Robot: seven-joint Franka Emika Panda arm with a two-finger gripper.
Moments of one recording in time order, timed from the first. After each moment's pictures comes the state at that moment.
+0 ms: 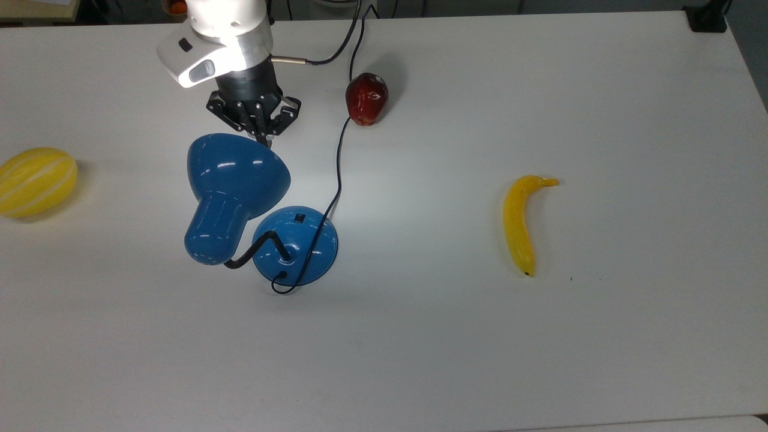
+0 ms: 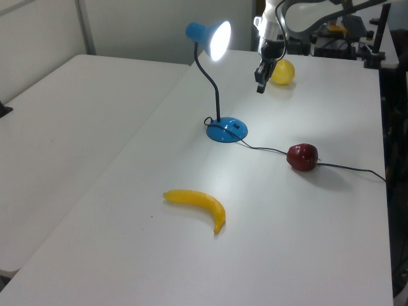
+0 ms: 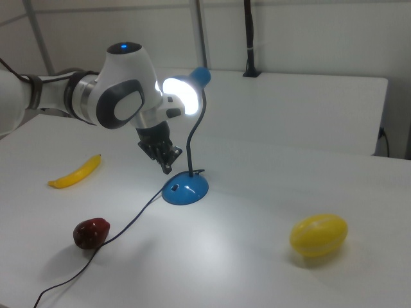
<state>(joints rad) 0.08 0.21 -0.14 -1.81 0.07 2.19 -0.03</state>
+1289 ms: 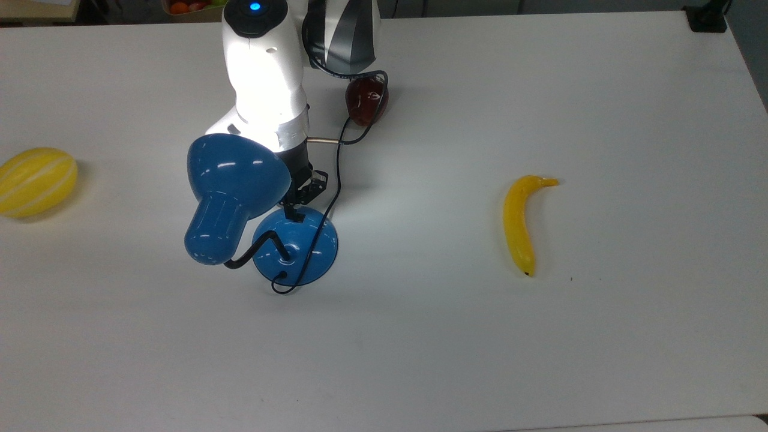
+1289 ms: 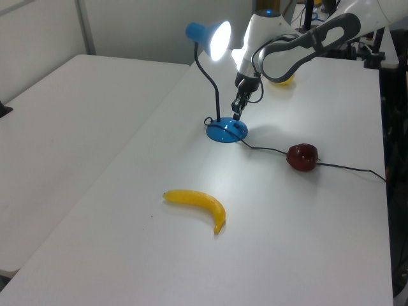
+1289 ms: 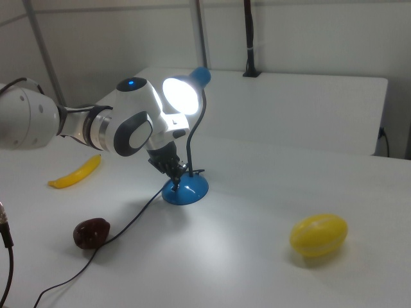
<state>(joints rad) 0.12 0.43 -0.13 -1.75 0.07 2.43 -0.03</state>
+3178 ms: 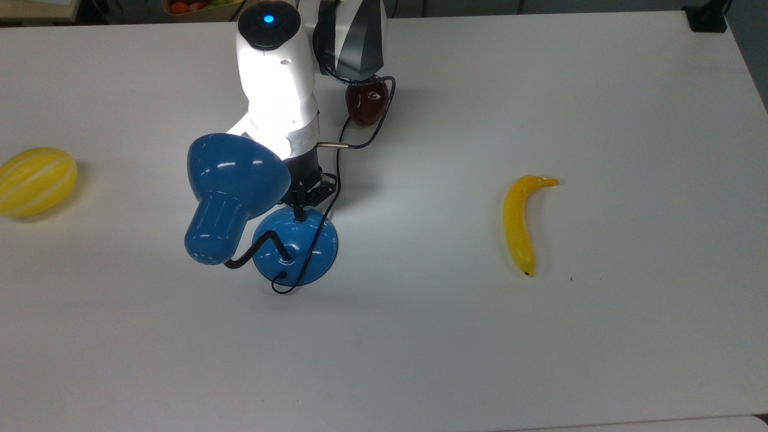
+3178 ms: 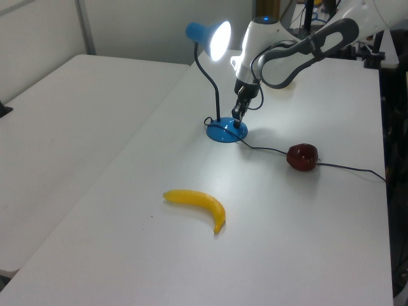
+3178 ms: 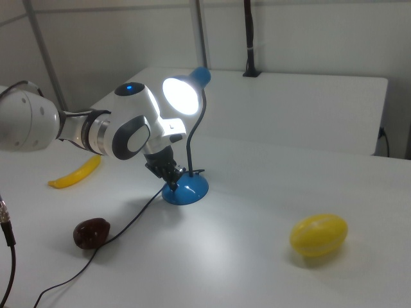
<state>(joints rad) 0.13 0.44 -0.12 -1.76 0.06 2.43 -0.02</state>
